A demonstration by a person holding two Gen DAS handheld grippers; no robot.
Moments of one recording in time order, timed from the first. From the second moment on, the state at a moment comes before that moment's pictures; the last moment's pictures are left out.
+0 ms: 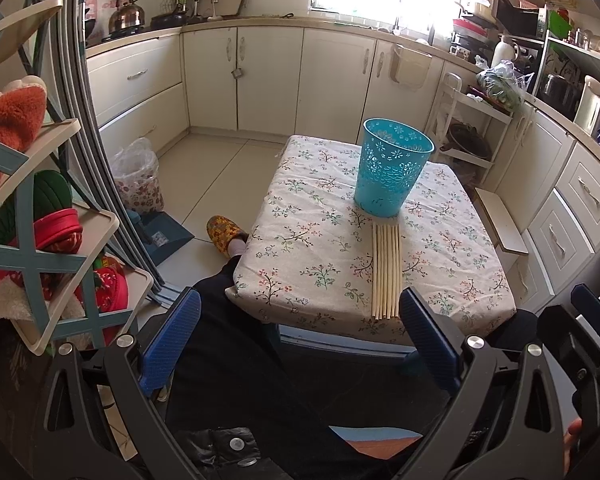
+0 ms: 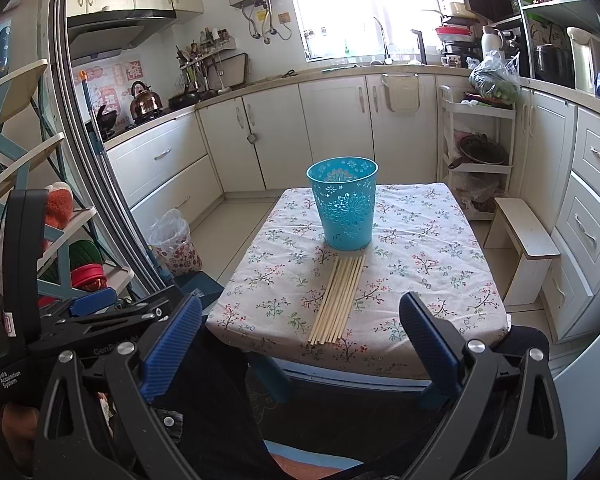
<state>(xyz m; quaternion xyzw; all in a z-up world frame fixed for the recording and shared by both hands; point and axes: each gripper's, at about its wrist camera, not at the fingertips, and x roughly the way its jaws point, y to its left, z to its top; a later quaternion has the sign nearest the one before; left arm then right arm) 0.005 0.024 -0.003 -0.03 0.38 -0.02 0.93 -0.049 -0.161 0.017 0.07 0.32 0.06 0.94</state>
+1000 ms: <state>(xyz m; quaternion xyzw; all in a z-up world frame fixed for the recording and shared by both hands) 0.006 0.019 -0.003 -0.03 0.38 -0.02 0.92 -0.047 -0.165 0.015 0.08 0.32 0.06 0.94</state>
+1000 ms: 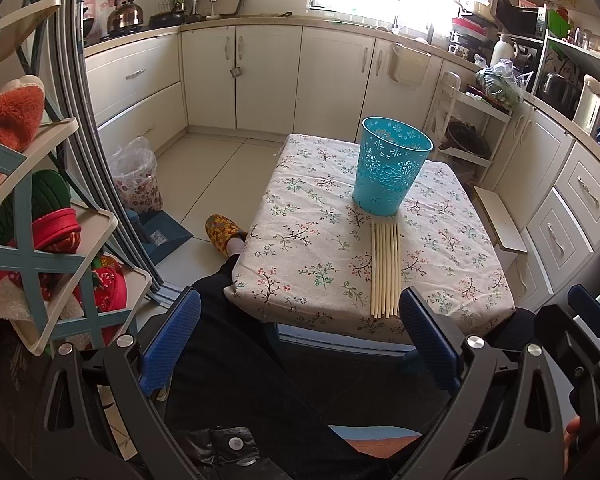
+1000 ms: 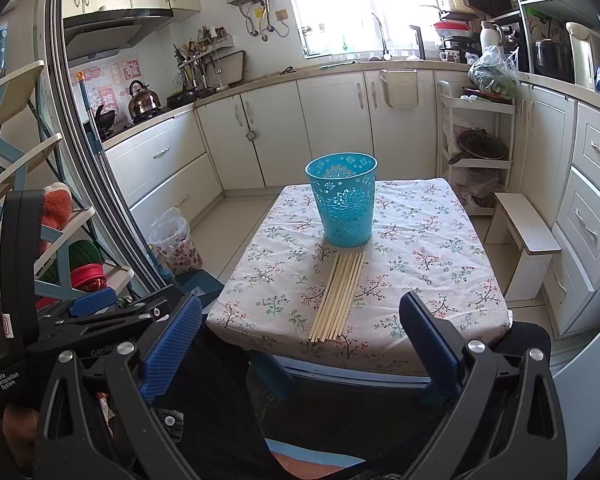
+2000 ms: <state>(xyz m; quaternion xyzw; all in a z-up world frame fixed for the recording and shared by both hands) 0.027 0.004 -0.015 -0.01 0.38 -0.04 0.92 -0.014 -0.198 -0.020 0.10 0.36 0.02 0.93</state>
